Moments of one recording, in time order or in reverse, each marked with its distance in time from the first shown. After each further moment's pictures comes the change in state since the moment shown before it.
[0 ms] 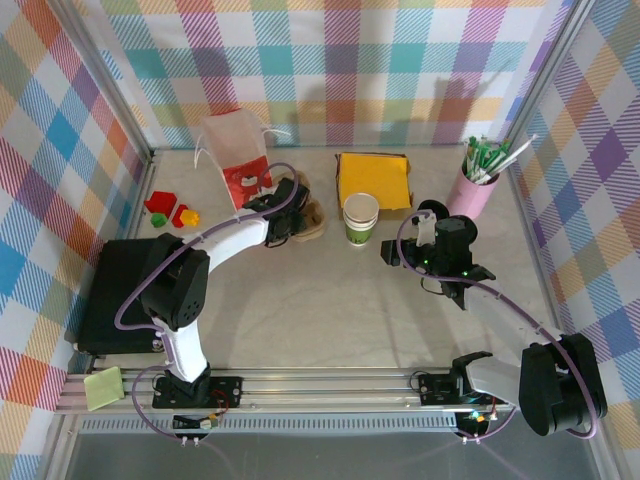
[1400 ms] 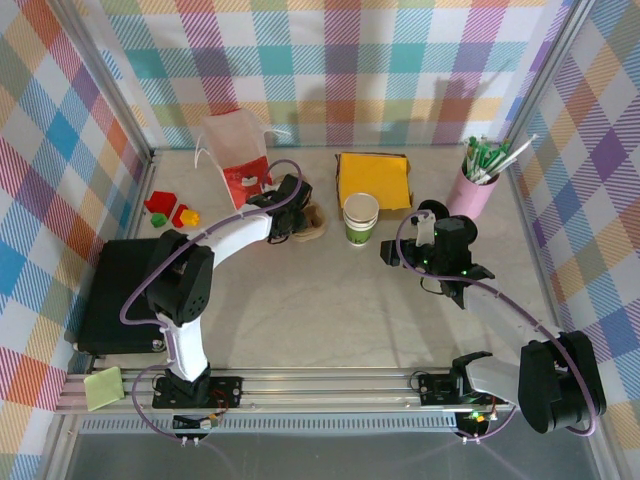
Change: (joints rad) left arm -0.002 0.045 0.064 -0.052 -0.021 0.032; right arm 0.000 0.013 0.003 0.000 -0.004 0.000
